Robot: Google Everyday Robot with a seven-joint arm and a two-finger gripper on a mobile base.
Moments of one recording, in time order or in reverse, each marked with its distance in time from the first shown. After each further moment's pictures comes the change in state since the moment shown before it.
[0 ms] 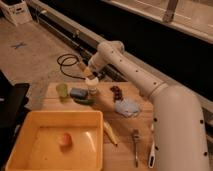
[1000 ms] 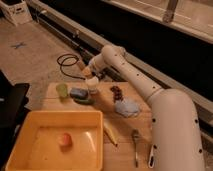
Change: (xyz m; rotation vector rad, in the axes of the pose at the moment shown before) arm -0.012 -0.009 0.022 -0.044 -0.106 0.000
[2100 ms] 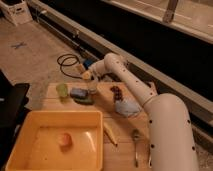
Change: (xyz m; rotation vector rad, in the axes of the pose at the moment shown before) arm 0.023 -0.005 0.035 -0.041 -0.088 0.051
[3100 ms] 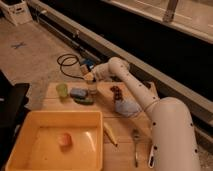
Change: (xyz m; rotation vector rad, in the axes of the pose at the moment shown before) arm 0.016 -0.006 0.001 -0.007 -0.064 0.057
